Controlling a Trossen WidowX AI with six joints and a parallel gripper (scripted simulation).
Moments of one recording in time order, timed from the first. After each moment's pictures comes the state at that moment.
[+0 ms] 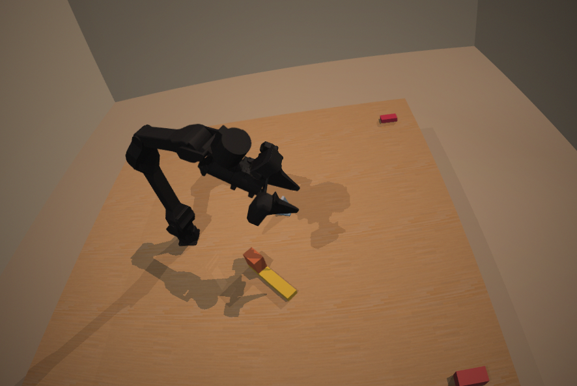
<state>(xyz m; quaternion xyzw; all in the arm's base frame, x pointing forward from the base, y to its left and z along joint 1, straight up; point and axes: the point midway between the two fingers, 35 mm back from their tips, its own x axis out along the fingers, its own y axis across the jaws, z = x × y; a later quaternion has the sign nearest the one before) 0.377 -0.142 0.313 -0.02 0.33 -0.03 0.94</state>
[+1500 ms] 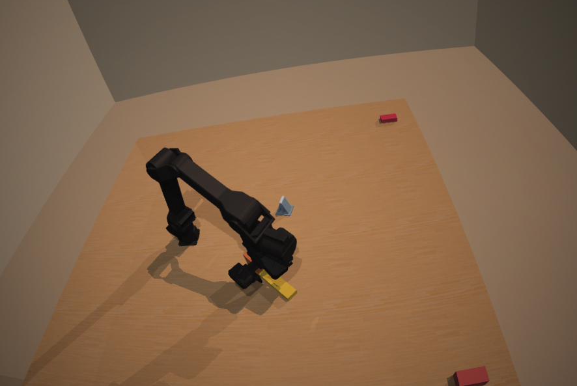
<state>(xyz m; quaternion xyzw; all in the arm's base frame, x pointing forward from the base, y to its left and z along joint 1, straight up) 0.291 -0.175 0.076 0.27 0.65 -0.27 0.66</state>
